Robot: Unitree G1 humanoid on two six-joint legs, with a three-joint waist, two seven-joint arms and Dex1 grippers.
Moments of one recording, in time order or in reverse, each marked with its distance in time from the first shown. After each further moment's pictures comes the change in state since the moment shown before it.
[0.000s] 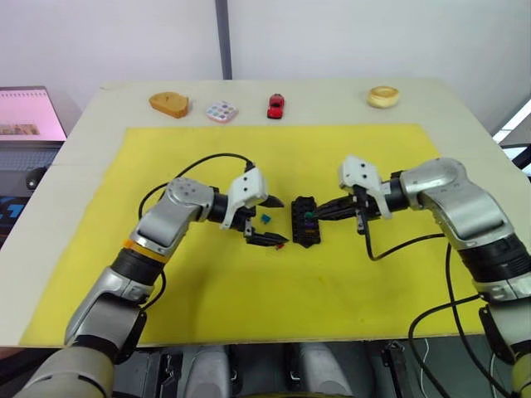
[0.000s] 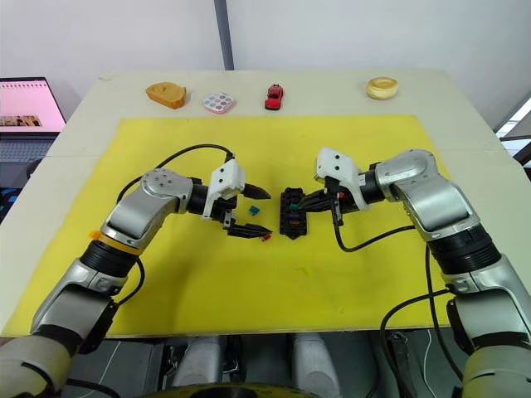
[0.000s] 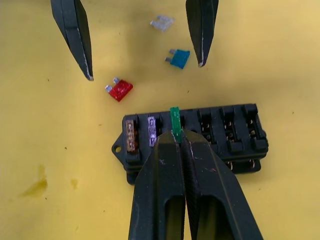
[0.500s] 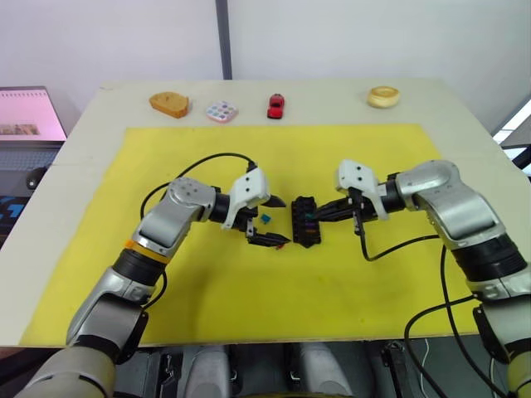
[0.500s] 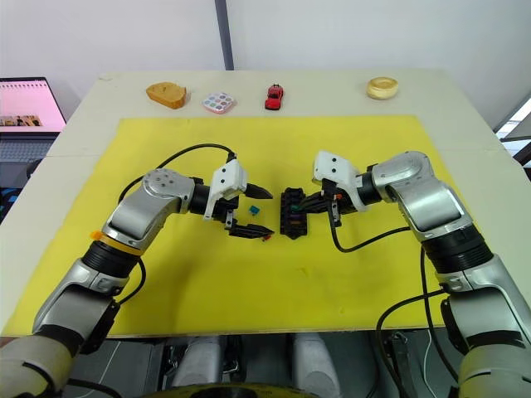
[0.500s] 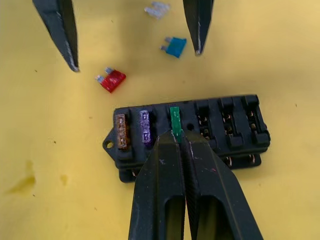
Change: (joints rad) left arm 0.001 -0.006 0.000 -0.014 0.012 0.003 0.004; right arm -0.011 0.029 0.004 0.041 -0.059 -0.013 0.012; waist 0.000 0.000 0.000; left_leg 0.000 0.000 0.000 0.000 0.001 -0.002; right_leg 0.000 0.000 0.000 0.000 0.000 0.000
